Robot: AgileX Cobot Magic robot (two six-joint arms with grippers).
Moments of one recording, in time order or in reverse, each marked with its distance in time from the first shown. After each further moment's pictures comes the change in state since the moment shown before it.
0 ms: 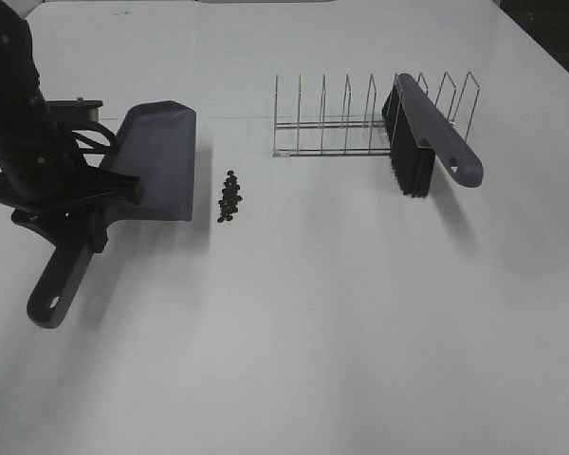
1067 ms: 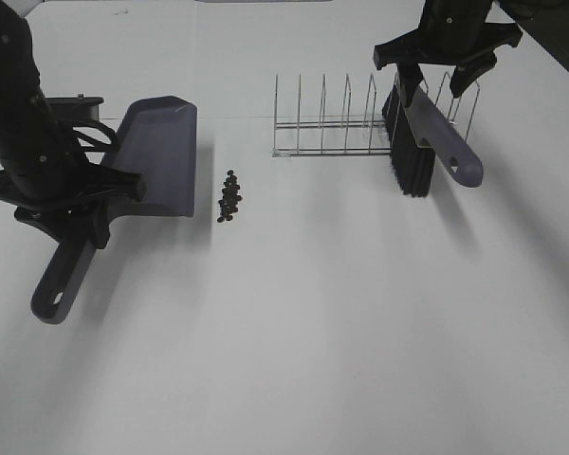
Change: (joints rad) left arm 0.000 0.000 0.000 0.002 -0.025 0.001; right arm 0.017 0.890 -0.731 -0.215 0.168 0.219
